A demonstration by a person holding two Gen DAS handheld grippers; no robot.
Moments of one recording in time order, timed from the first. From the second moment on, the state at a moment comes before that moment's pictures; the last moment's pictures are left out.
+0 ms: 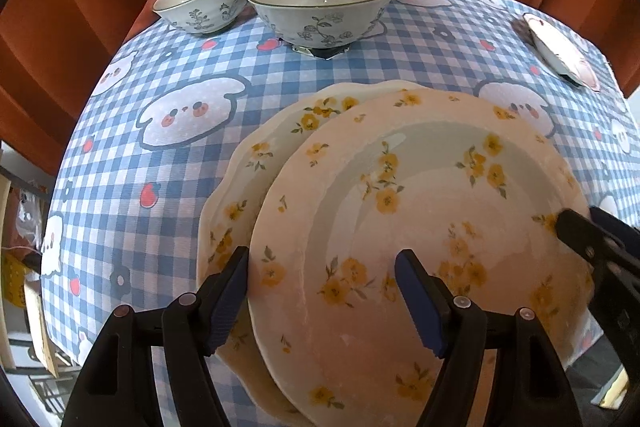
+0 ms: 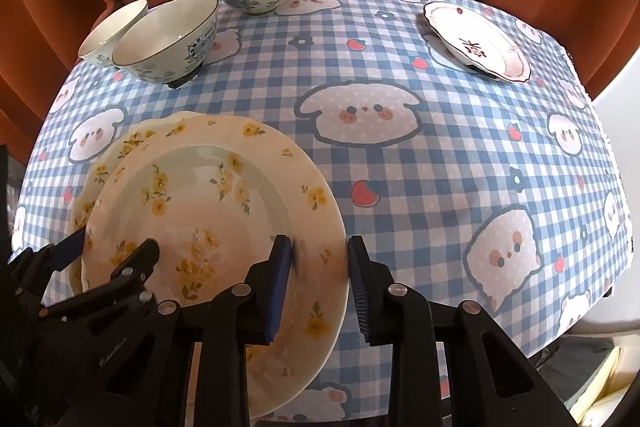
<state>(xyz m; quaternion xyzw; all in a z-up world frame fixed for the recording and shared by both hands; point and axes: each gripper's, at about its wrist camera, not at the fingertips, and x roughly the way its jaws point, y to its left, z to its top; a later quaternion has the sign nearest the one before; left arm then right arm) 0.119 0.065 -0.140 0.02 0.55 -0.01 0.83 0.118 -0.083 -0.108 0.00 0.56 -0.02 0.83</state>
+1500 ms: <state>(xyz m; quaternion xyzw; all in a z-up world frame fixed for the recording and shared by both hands) 0.114 0.056 -0.079 0.00 0.50 -0.02 0.87 0.122 -0.091 -0.075 0.02 0.52 0.01 0.85</state>
